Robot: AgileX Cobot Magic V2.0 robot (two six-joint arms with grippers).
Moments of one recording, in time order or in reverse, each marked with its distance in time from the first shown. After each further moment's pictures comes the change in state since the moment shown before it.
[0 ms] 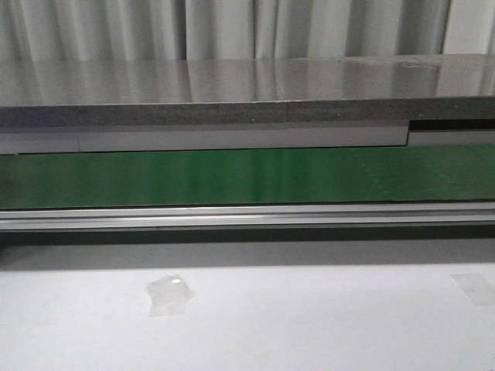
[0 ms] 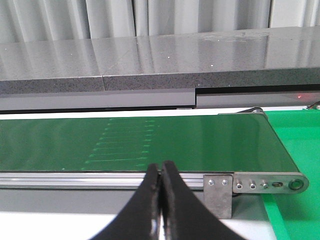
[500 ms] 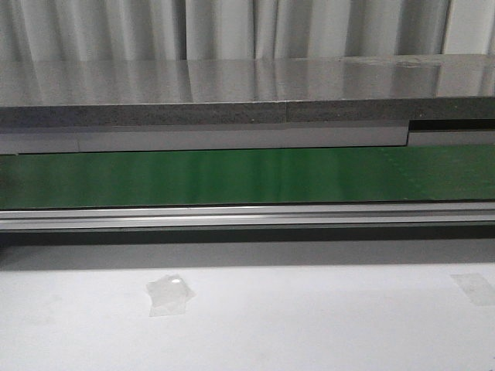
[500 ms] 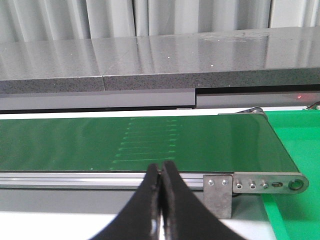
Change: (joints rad) left arm 0.000 0.000 0.000 -0.012 0.002 0.000; right arm 0.000 0.000 0.000 0.000 0.000 0.000
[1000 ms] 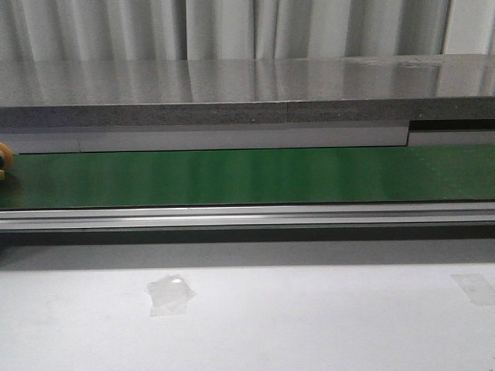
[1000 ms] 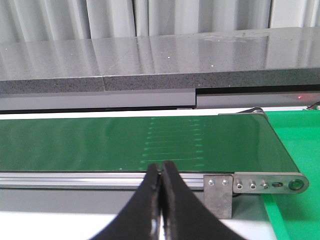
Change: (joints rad) left arm 0.000 -0.160 0.002 -0.046 -0.040 0.028; right arm 0.000 0.000 0.000 0.000 0.000 0.000
